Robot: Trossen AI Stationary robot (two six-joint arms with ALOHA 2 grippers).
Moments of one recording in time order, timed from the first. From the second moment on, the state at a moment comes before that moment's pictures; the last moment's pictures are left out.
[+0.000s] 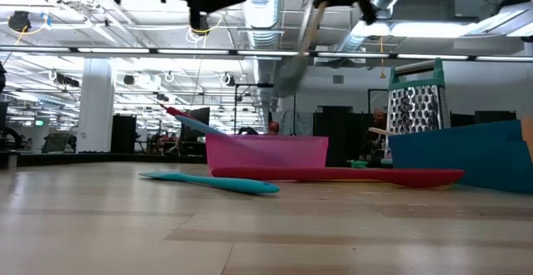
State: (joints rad) left arm 0.10 1.21 0.67 0.63 -0.25 -0.11; right arm -0.27 1.22 1.12 -0.14 0.26 0.50
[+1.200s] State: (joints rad) left arm 0.10 0.85 0.67 0.37 -0.25 -0.28; right arm -0.32 1.25 1.17 -1.30 0.03 0.54
